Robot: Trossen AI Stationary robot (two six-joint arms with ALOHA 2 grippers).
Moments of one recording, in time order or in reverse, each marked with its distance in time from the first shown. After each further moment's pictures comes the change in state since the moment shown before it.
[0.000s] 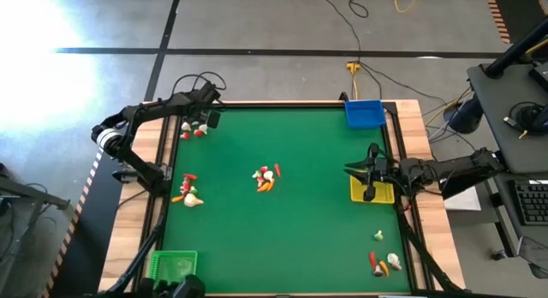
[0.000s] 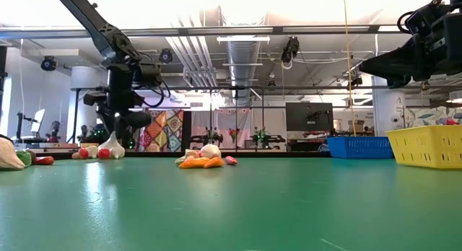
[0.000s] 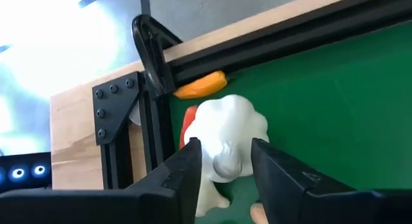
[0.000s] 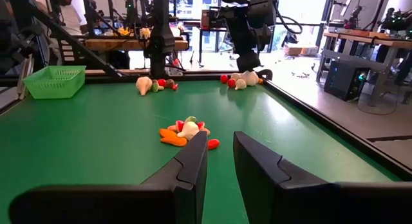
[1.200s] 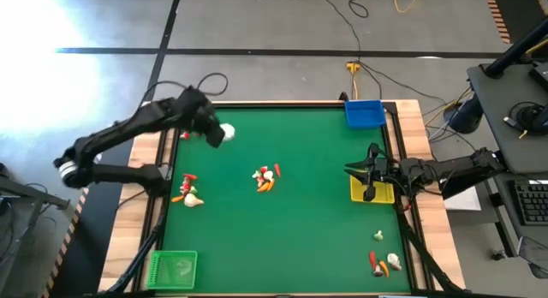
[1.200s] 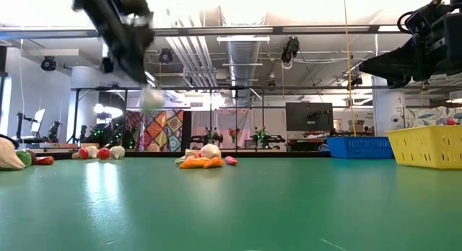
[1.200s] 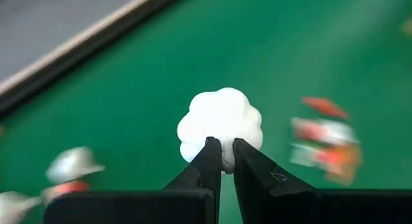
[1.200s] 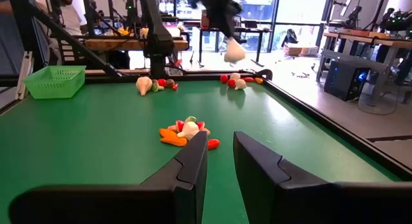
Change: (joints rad) left arm -0.324 -0.482 0.070 -0.175 0.622 0.077; right arm 0.000 0.000 0.000 0.000 0.000 0.000
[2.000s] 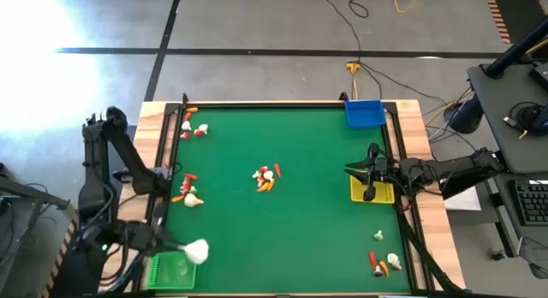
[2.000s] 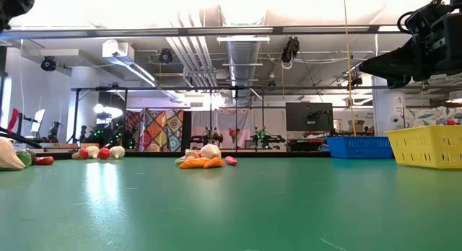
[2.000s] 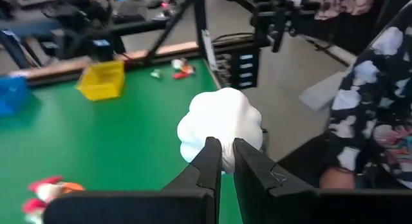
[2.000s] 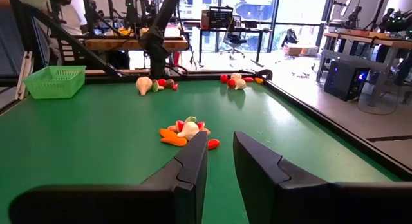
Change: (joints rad) left arm -1.944 -0.005 -0.010 0.237 -1.062 -0.347; right arm 0.000 0.000 0.000 0.000 0.000 0.000
